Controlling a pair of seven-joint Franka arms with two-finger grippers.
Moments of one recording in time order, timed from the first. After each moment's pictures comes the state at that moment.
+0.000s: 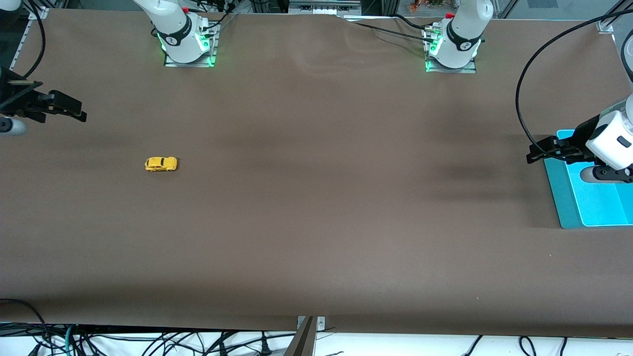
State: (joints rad) left arm 0.06 0.16 -0.02 -1.58 -0.05 1.69 0.03; right arm -0.04 0.01 -0.01 -1.67 0.02 1.57 -0.13
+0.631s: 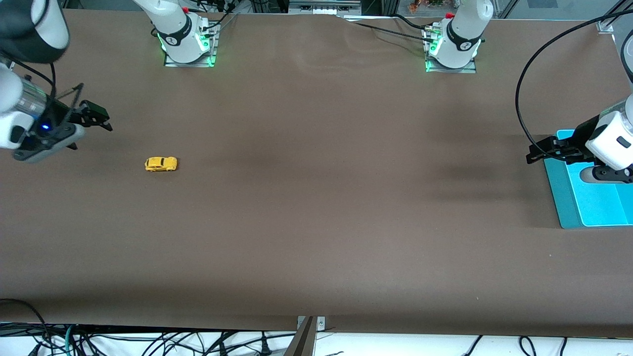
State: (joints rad) left arm 0.06 0.17 -0.02 -1.57 -0.05 1.69 0.03; right arm -0.04 0.04 0.00 -1.86 0.01 1.81 -0.67
